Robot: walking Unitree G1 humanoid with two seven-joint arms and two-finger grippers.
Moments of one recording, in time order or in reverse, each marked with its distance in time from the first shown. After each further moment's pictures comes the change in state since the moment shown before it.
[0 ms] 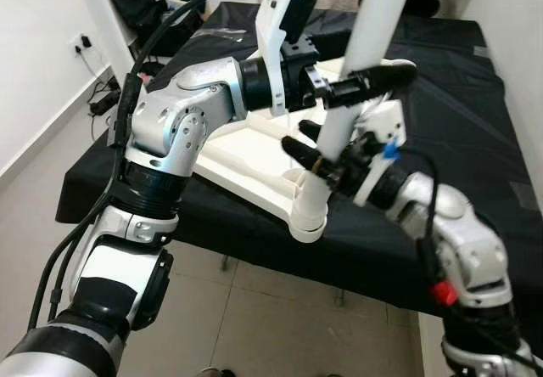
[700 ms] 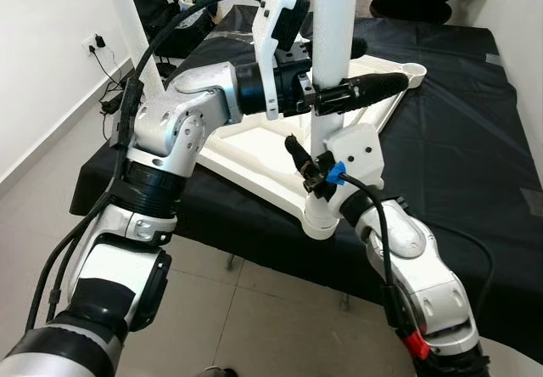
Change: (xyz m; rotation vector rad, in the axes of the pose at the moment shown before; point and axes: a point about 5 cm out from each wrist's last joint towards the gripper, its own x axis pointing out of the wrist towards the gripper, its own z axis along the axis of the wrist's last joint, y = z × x) left arm -0.009 0.002 0.000 0.024 -0.008 -0.029; right arm 0.001 0.027 -0.006 -0.175 0.073 -0.247
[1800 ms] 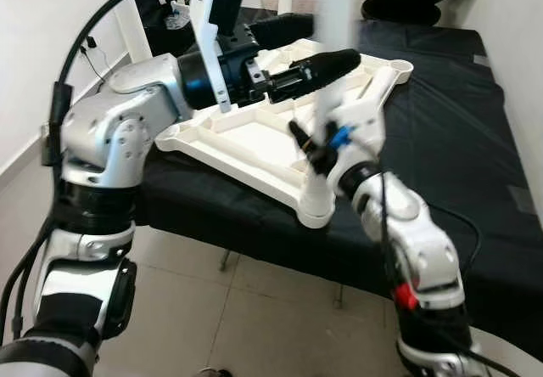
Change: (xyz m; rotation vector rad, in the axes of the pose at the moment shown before) left arm -0.050 -0.006 0.027 0.070 -0.052 0.152; right arm 0.033 -0.045 -0.005 0.278 0.022 -0.127
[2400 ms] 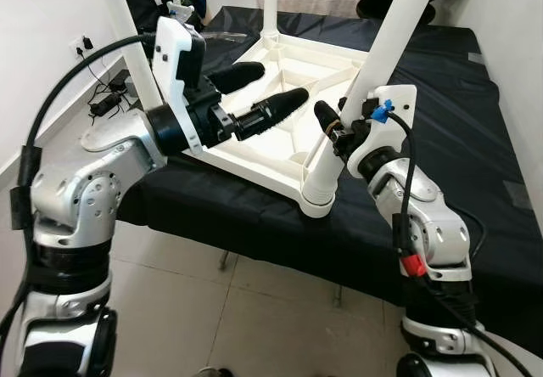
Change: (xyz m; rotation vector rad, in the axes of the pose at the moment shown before) left arm -0.061 -0.023 -0.044 -0.055 0.133 0.218; right arm 0.003 -0.014 0.000 0.076 -0.042 0.028
